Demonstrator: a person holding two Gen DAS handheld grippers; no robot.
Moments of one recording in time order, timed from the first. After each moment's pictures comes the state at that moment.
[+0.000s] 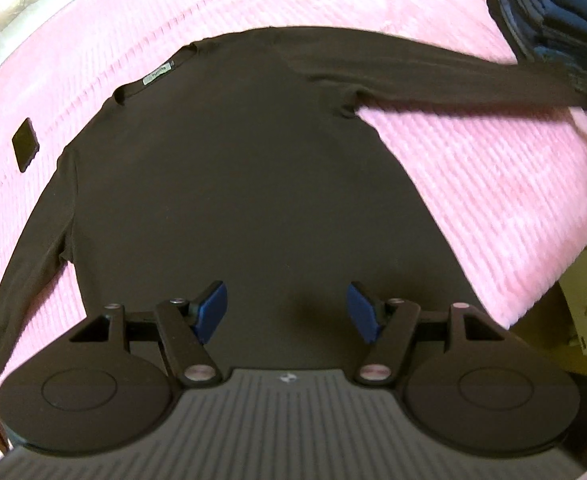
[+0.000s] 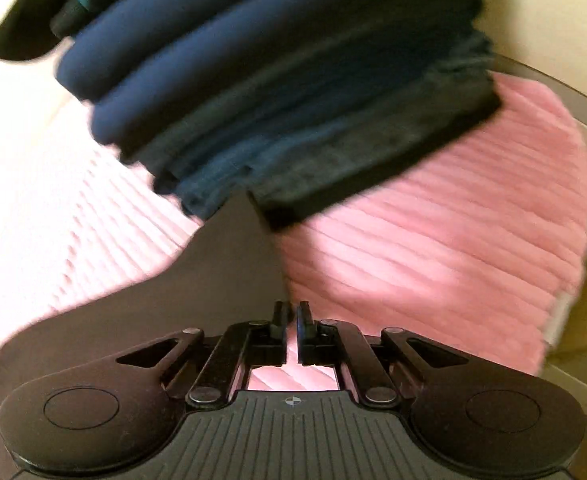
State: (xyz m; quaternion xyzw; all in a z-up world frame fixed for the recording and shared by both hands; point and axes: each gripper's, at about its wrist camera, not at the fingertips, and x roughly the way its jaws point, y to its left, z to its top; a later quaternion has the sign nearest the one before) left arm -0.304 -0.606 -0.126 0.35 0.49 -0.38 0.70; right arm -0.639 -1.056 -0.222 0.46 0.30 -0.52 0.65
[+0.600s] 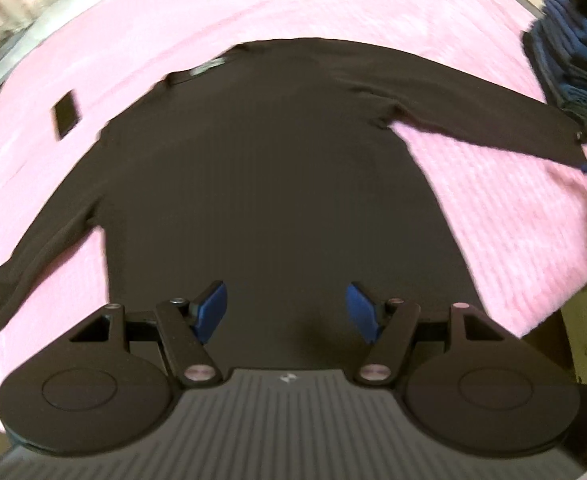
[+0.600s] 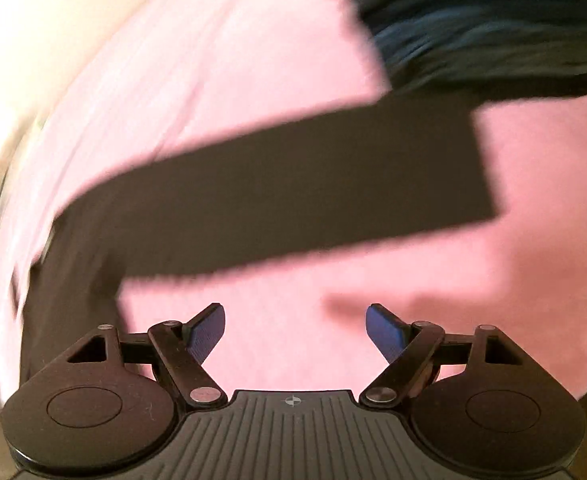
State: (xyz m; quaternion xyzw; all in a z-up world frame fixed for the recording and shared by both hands) left arm -0.309 -0.552 -0.106 0.31 0.48 -0.33 0.75; right arm -0.519 -0.978 -0.210 0.47 0.42 -0.29 0.72
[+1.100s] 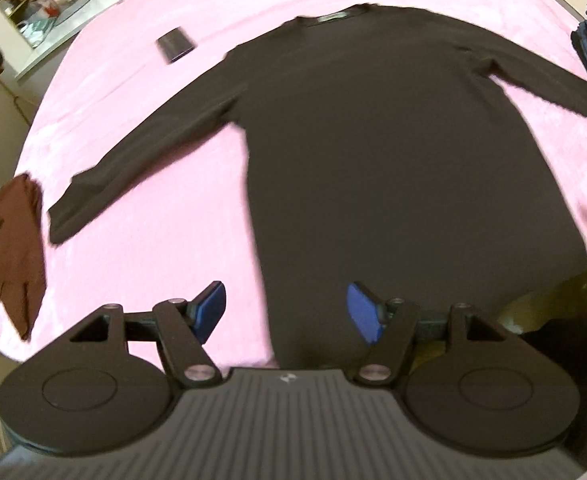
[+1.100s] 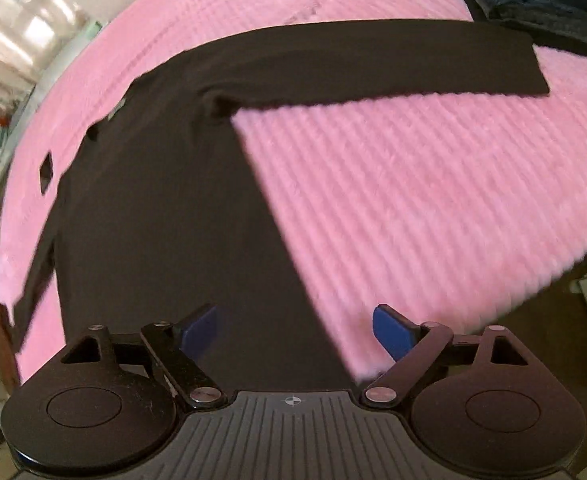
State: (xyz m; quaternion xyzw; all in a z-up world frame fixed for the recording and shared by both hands) left arm -0.289 -0.333 -0.100 0.30 0.48 -0.28 0.78; right arm -0.497 -0.763 -0.151 0.42 0.46 -0.28 0.73
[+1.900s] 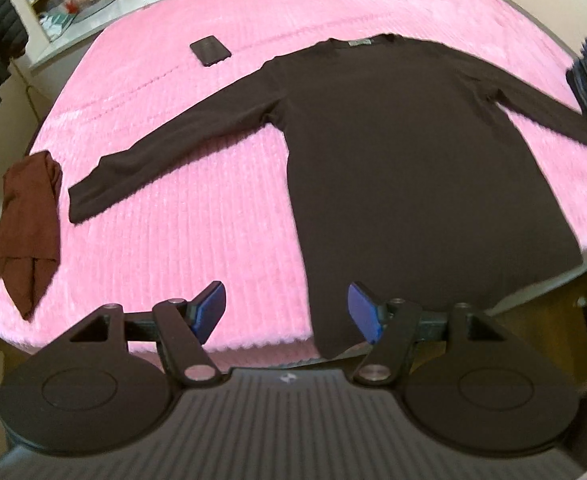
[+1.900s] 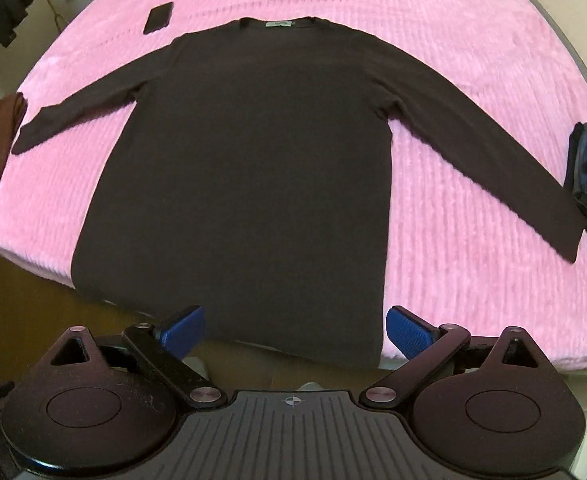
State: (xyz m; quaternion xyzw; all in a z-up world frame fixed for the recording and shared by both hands) left arm -0.285 -0.259 -0.075 0.23 0.46 -0.29 0.80; right arm -0.405 -0.646 -0.075 0.16 0.57 -0.16 0.78
